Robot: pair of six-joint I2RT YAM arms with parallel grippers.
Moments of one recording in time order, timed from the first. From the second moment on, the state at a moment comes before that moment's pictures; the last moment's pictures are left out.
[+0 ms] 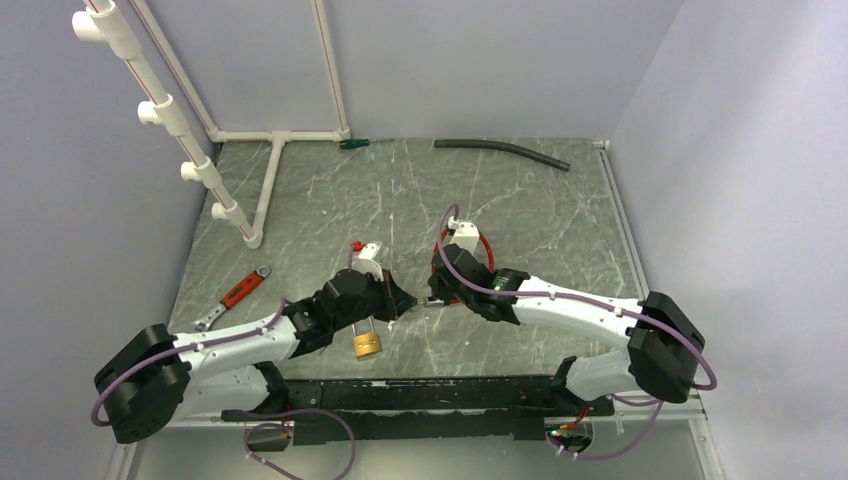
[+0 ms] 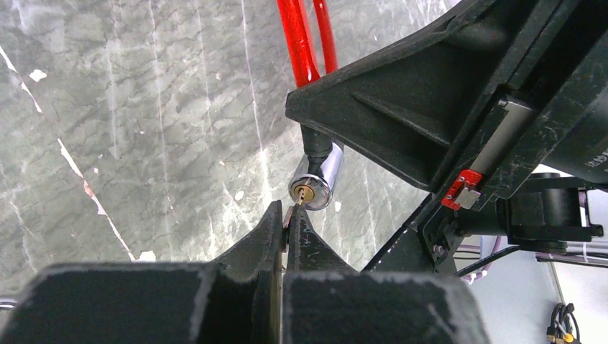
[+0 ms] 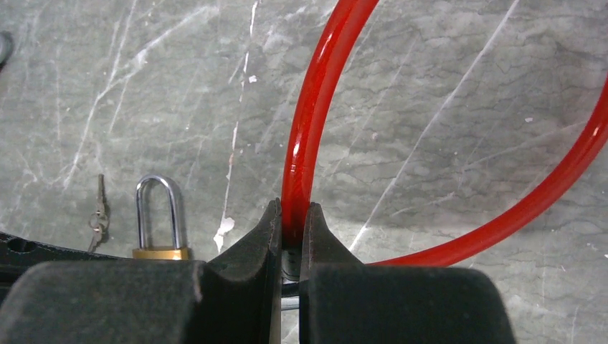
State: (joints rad) left arm -0.92 1.09 0.42 0.29 -0.01 -0.76; right arm 0.99 1.33 0.81 -0.22 0.39 0.78
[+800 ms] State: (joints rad) left arm -0.92 1.09 0.40 0.35 -0.02 -0.76; right arm 0.98 1.32 0.82 -0.26 0.42 0.92
